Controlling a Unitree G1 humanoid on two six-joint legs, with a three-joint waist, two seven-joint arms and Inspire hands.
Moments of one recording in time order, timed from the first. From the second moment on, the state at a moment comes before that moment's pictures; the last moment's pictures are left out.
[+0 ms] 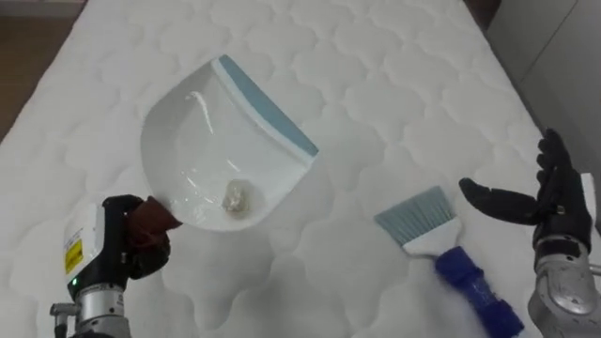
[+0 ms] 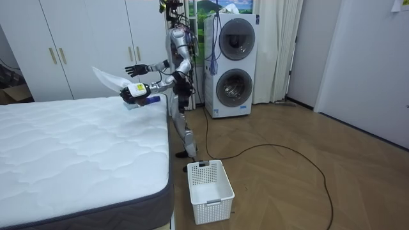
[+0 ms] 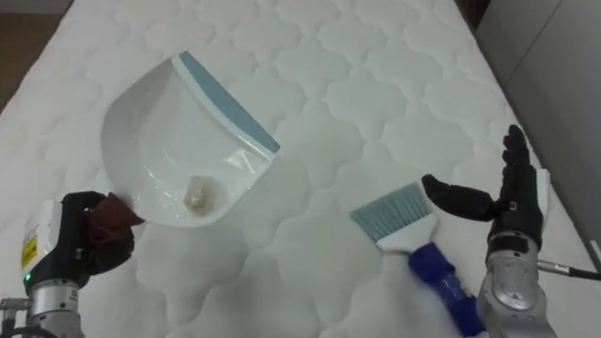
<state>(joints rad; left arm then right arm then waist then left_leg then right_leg) 0.17 0.33 0.00 0.38 0.50 -0.21 0.52 0.03 -0.42 -0.01 0.37 0.26 -0.21 -0.36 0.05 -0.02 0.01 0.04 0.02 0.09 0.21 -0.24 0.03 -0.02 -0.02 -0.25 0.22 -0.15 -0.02</state>
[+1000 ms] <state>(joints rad) 0.17 0.26 -0.02 0.38 0.40 -0.21 0.53 0.08 -0.41 0.06 0.27 0.05 -0.27 -0.45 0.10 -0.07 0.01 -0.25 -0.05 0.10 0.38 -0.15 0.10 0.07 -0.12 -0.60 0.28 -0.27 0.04</state>
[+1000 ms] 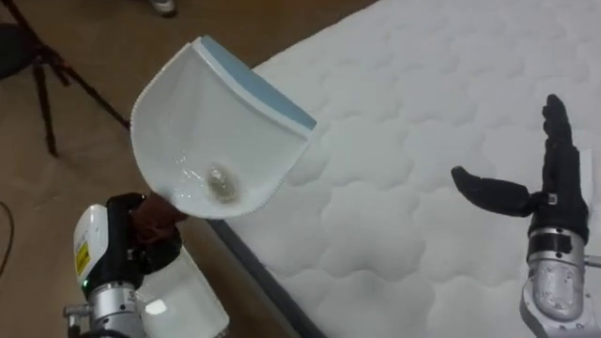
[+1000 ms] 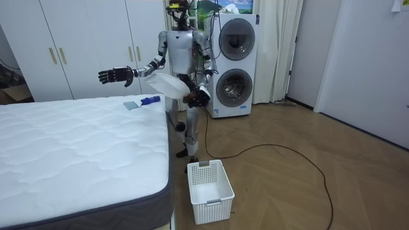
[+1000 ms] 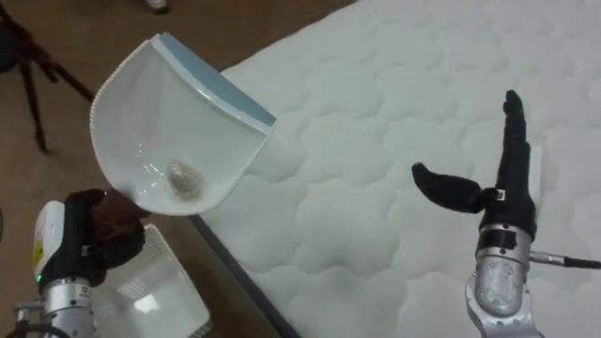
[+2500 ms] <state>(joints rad) -0.08 0.48 -0.11 0.71 0.44 -0.24 0.27 0.06 -0.35 0.08 0.53 -0.05 -0.26 -0.39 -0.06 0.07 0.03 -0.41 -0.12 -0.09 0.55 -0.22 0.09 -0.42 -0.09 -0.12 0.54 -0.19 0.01</state>
